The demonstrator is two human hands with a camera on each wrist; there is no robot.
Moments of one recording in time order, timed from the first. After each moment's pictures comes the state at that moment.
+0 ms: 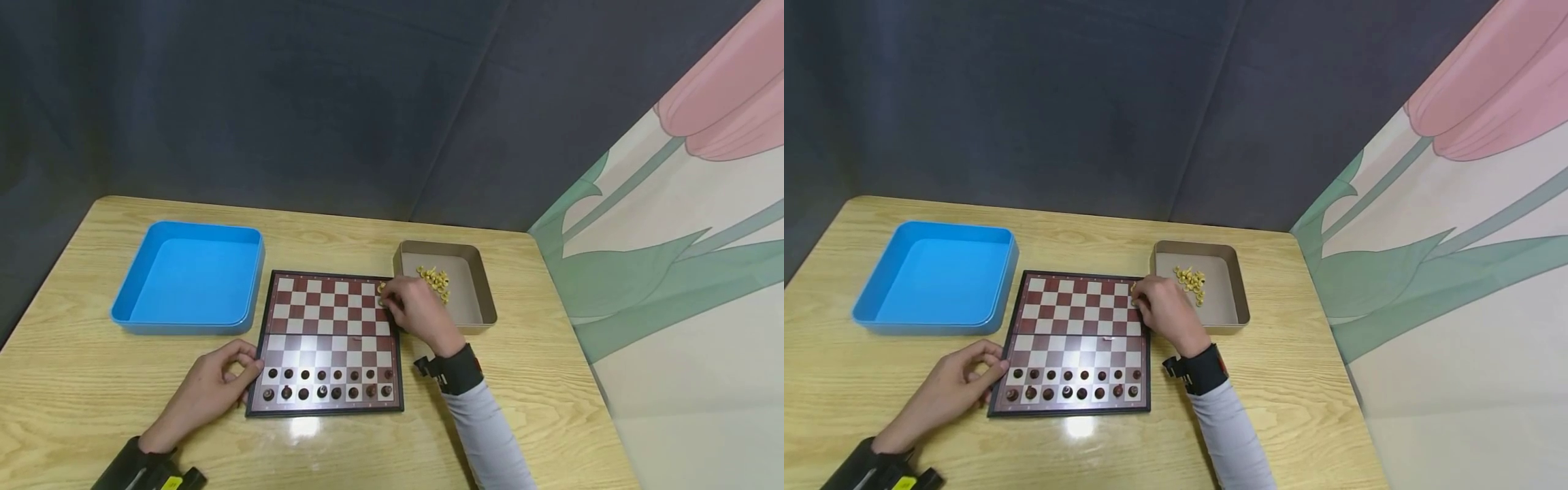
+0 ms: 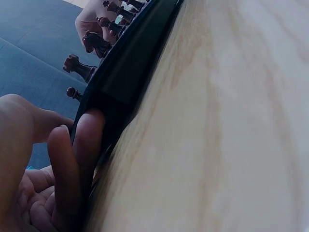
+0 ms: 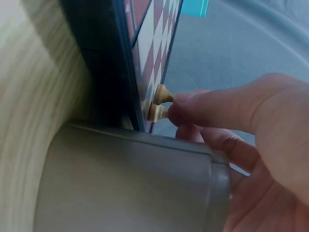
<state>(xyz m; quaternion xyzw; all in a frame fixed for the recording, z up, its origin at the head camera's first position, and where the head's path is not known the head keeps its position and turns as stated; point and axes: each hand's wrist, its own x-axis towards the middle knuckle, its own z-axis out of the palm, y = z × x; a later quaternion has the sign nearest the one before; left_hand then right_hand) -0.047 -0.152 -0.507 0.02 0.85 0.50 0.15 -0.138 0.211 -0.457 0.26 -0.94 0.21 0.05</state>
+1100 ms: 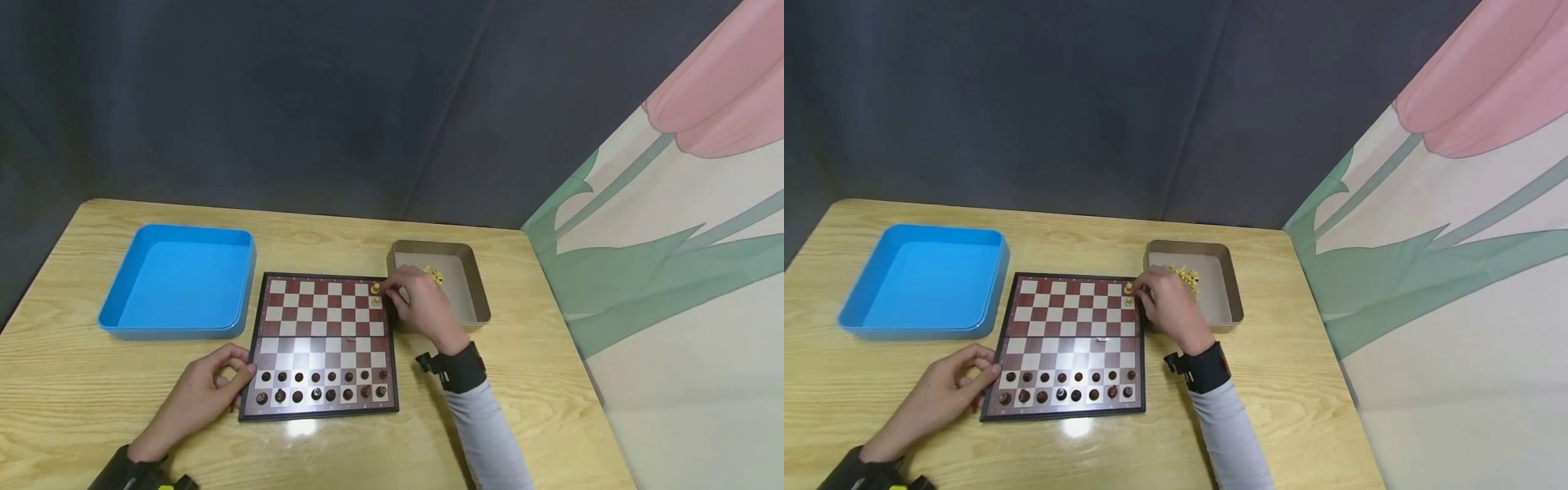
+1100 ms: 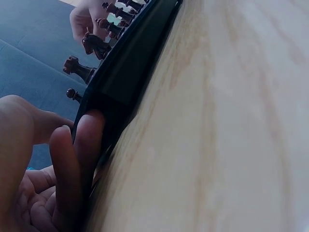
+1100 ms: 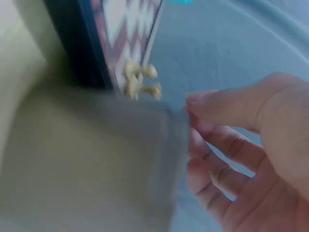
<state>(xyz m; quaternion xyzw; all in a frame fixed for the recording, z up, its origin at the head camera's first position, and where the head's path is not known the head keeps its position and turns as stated) -0.047 -0.154 -0.513 0.02 0.85 0.50 0.15 -0.137 0.220 -0.447 0.24 -0.94 0.23 0.10</state>
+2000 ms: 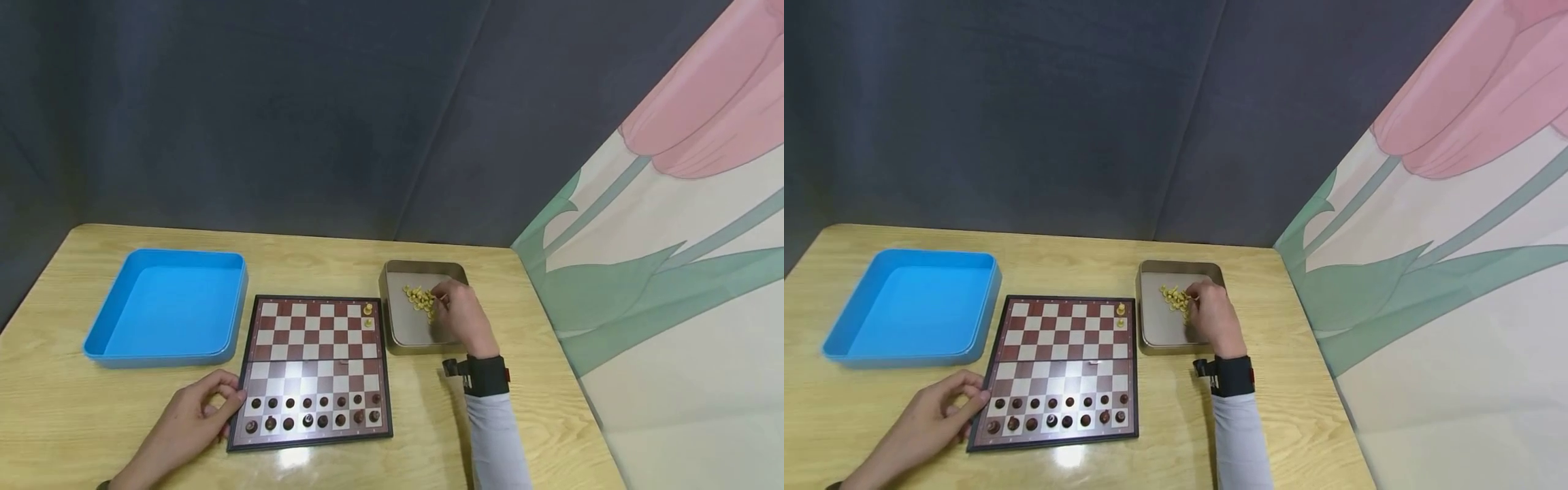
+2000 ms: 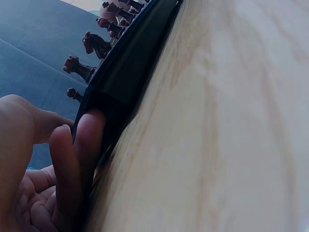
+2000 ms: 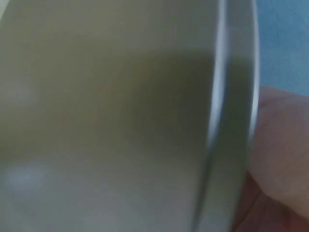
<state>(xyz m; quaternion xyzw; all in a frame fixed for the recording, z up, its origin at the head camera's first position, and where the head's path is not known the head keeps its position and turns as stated) -0.048 -0.153 -0.518 -0.01 0.85 0.50 0.19 -0.151 0.301 -0.460 0.06 -0.97 0.21 0.06</state>
